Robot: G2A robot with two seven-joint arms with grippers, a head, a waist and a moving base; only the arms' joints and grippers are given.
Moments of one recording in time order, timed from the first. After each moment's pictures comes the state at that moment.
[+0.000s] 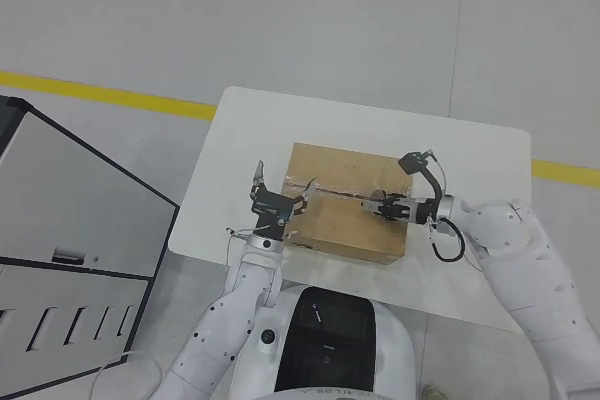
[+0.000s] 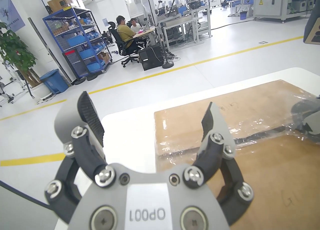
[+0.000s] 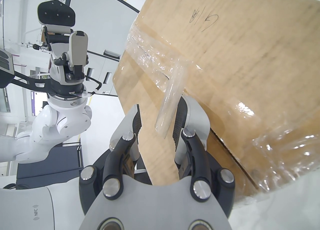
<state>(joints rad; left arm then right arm) 1.50 -1.44 -1.15 -1.56 1.74 0.31 0.36 -1.12 -1.04 1.15 -1.47 -0.21 -0.34 0.94</state>
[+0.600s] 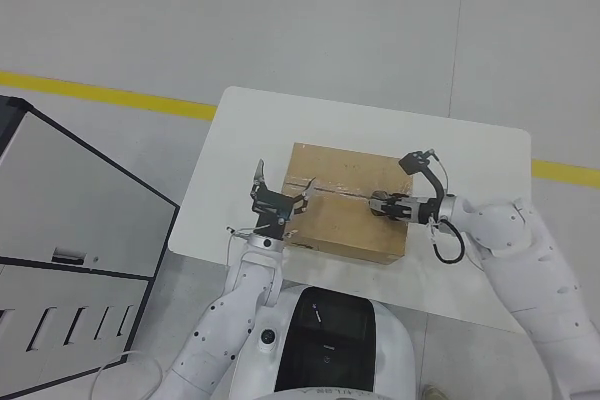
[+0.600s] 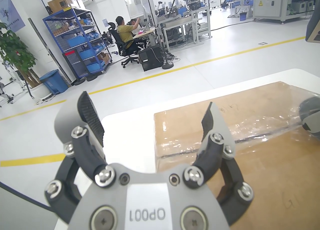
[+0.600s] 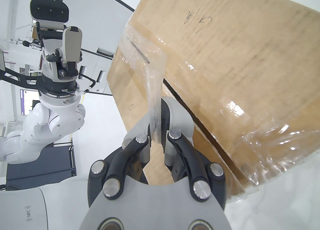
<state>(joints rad) 1.50 -1.45 -1.14 -1.56 1.74 0.31 0.37 -1.13 -1.03 1.17 -1.50 -0.25 -0.33 0.95</state>
